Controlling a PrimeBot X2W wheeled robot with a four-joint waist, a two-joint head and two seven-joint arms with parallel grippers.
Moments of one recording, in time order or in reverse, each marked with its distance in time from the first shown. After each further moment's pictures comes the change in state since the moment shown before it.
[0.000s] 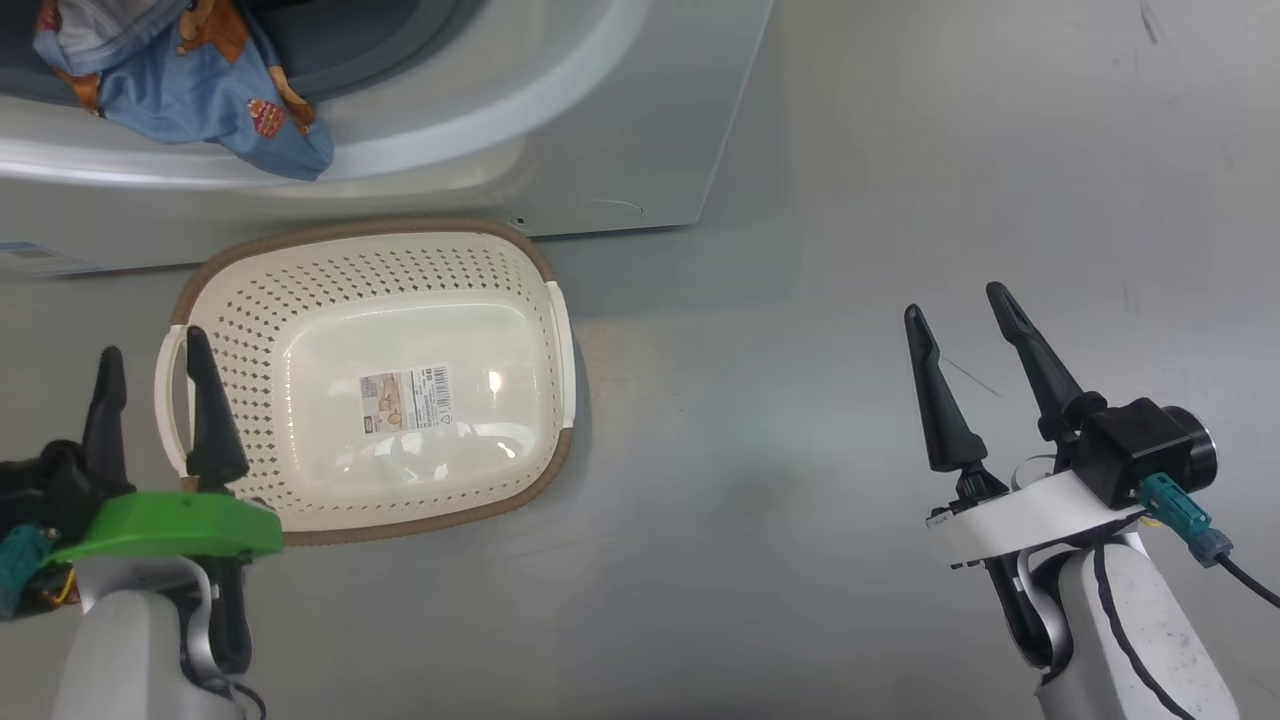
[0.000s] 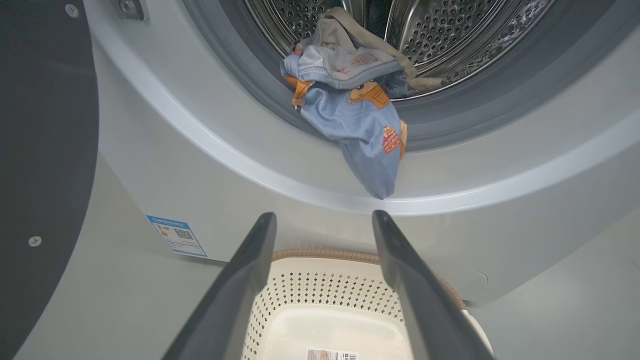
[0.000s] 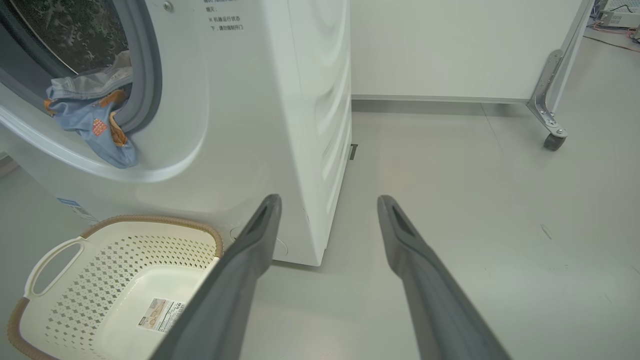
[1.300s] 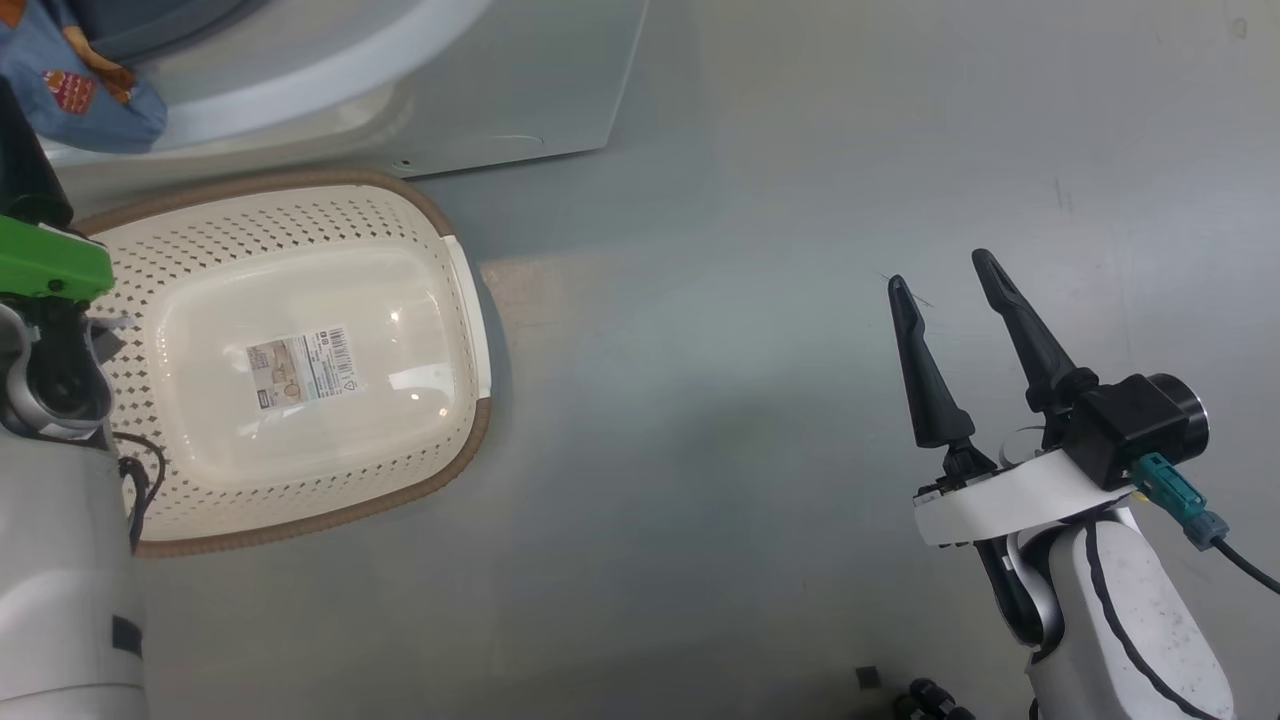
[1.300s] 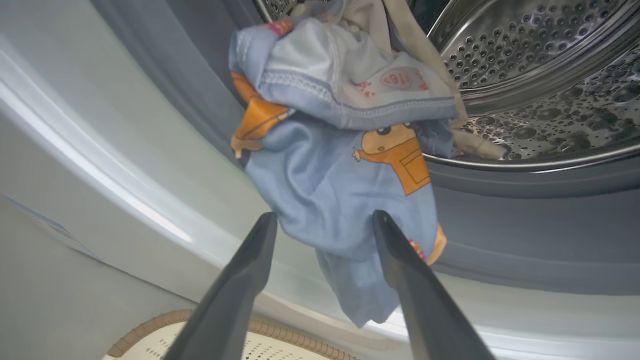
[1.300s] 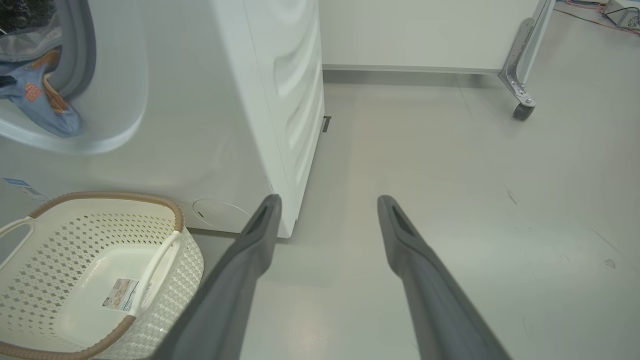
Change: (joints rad) left arm -0.485 0.074 0.114 0.295 -0.245 -0.011 0.172; right arm -0.039 0.001 0.027 -0.022 -0.002 0.000 0.000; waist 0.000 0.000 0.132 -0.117
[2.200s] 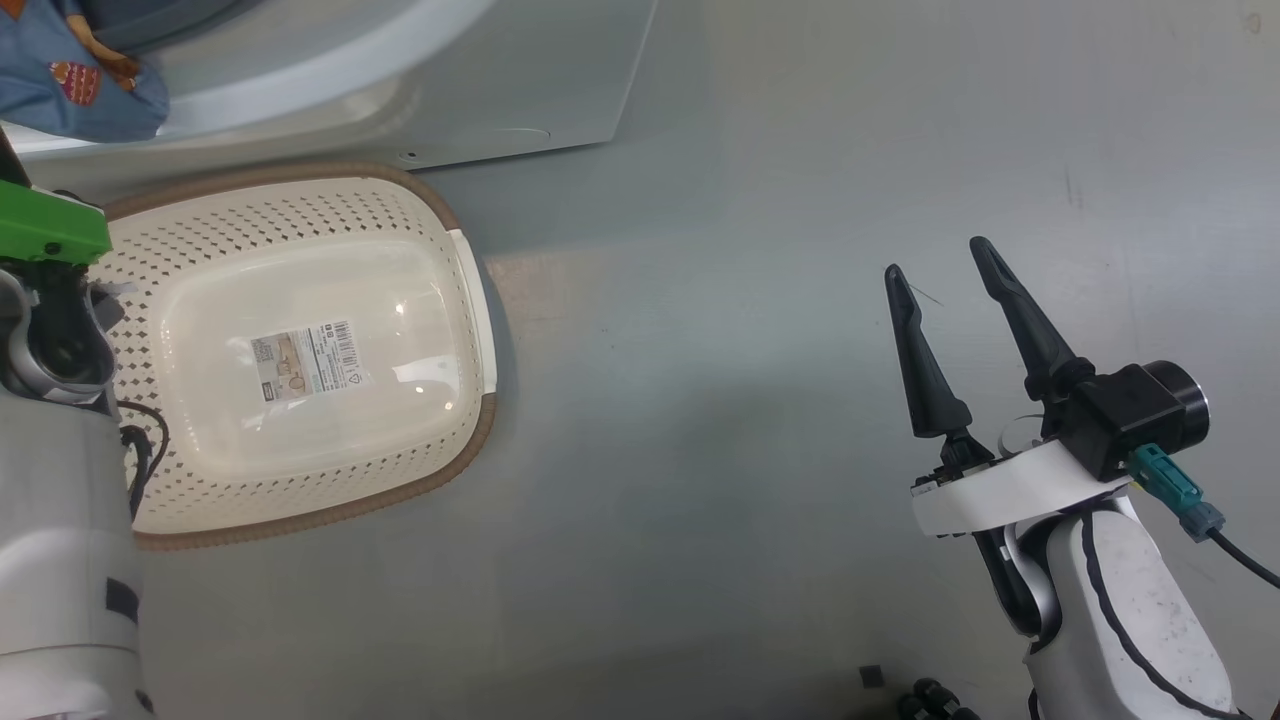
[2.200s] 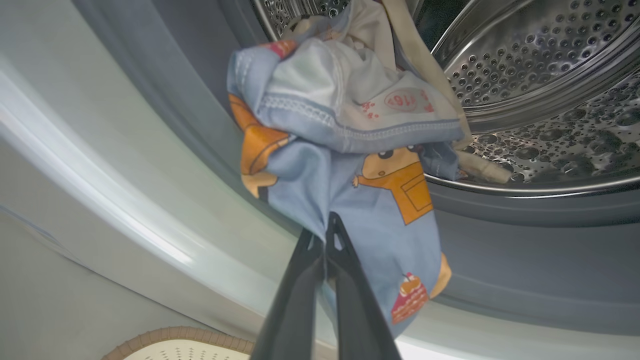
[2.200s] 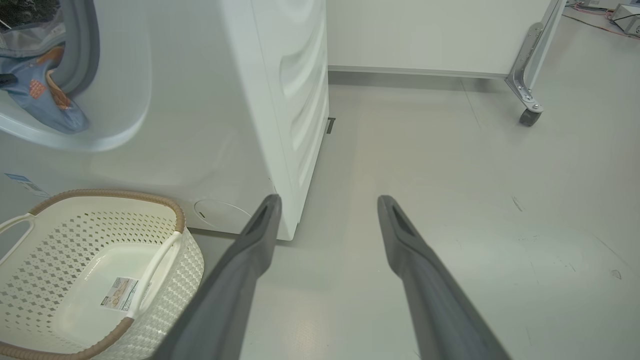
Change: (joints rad) left arm -0.093 0.011 -0.029 0.121 -0.048 -0.009 -0.069; right arm -0.018 0.000 0.003 0.002 -0.018 0.000 0.000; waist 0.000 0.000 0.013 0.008
